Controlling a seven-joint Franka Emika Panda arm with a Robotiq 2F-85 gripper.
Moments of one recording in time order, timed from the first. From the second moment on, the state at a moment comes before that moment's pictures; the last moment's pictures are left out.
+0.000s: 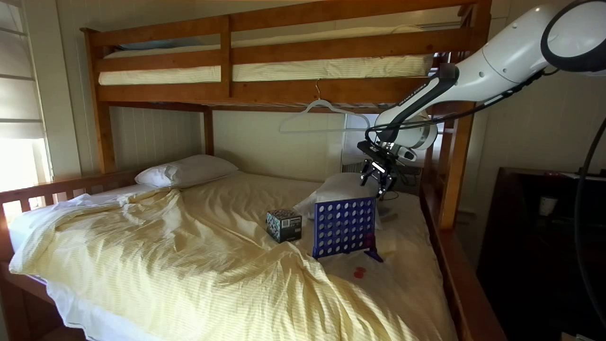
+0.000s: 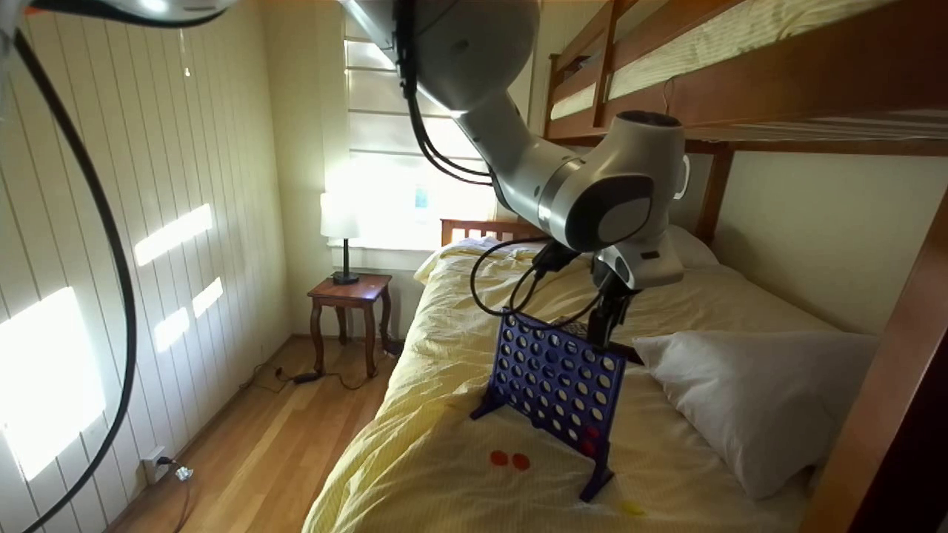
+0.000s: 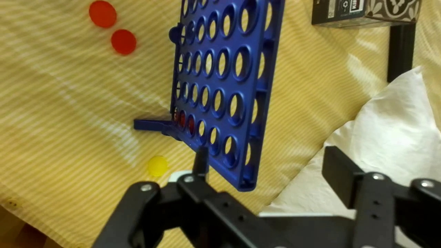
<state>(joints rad) -0.18 0.26 -0.20 -1.94 0.32 2.53 1.16</state>
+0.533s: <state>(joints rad) -0.18 0.13 -0.20 -2.06 0.18 2.32 0.88</state>
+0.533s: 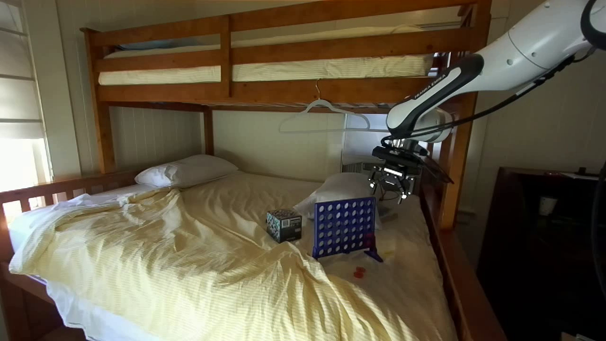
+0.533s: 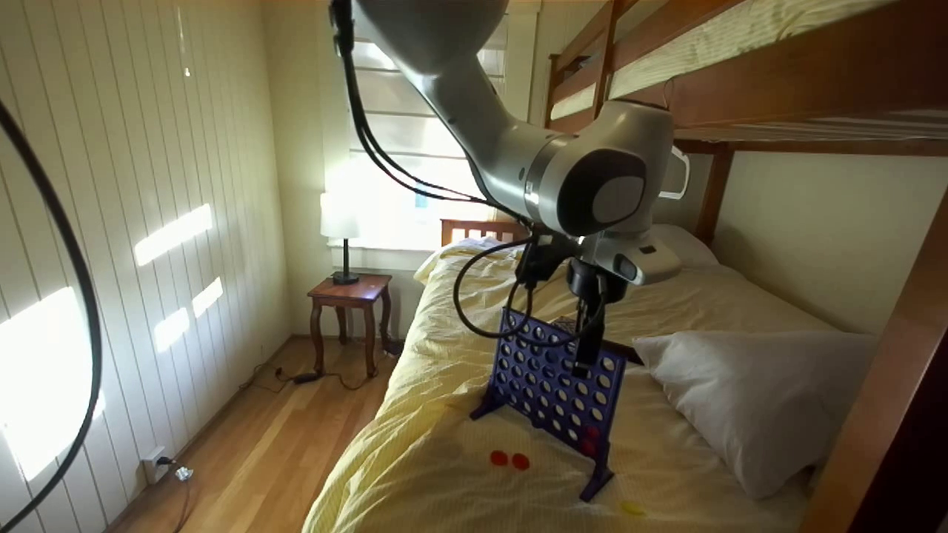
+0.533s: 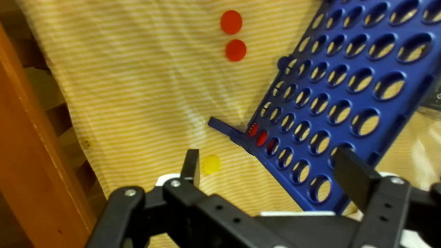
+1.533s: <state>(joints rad) -0.13 0.00 -0.15 -2.25 -0.13 2.27 0.41</state>
